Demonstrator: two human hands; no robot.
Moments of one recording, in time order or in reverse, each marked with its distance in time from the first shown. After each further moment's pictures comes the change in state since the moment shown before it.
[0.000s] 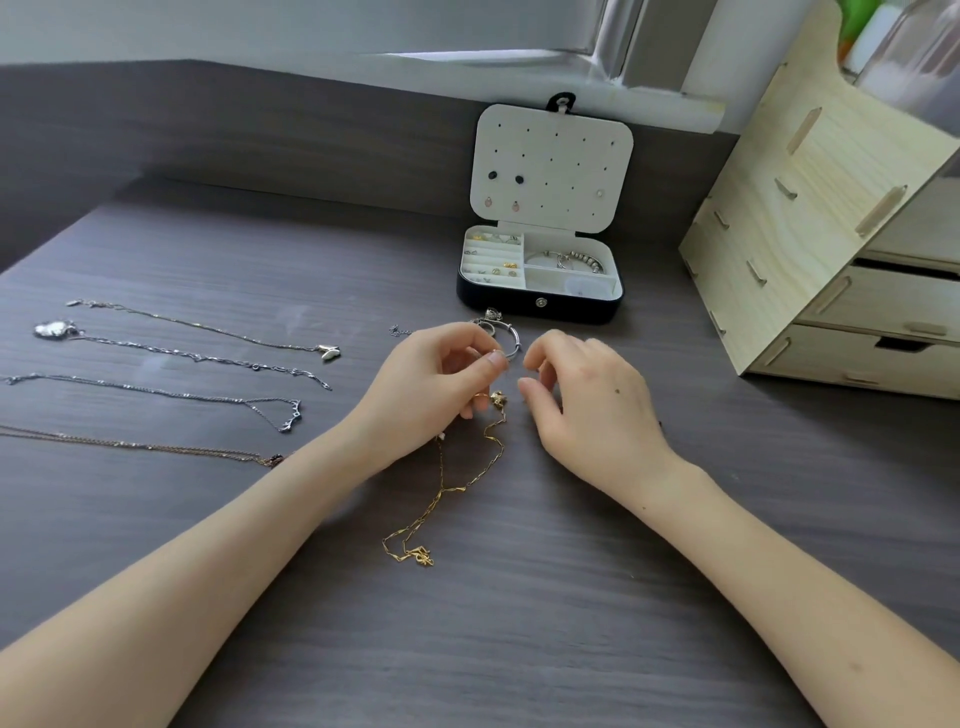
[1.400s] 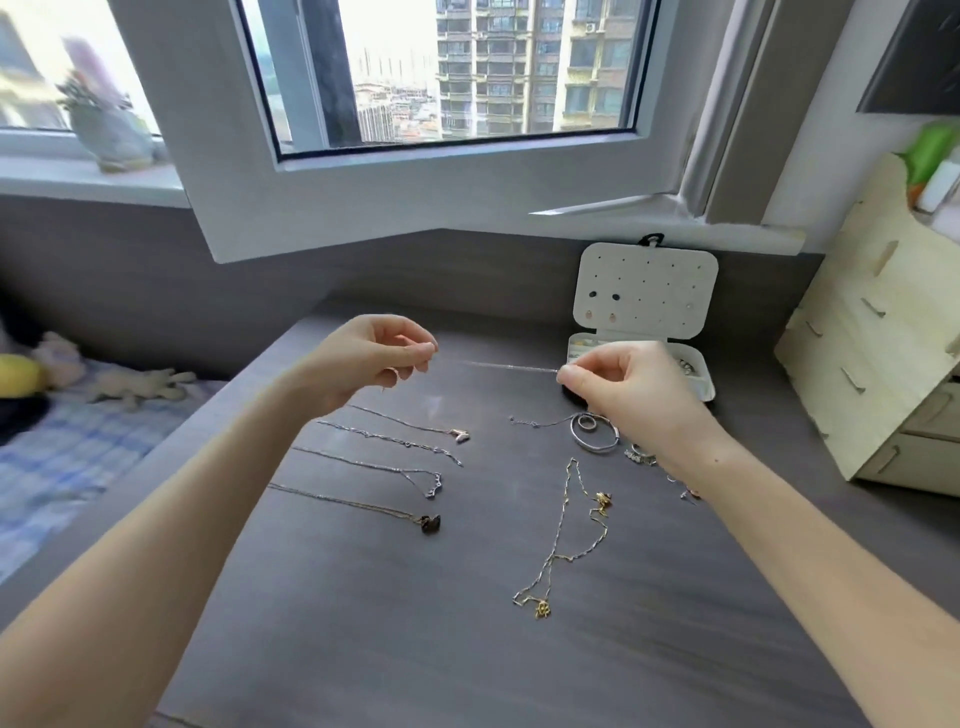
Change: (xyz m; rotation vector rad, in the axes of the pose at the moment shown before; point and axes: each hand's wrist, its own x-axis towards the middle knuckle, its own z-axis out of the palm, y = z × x) left_hand 0.003 0.028 -0.169 0.081 0.103 -0.234; right_hand 0.059 -0.063 -0.049 0.745 -0.088 0.220
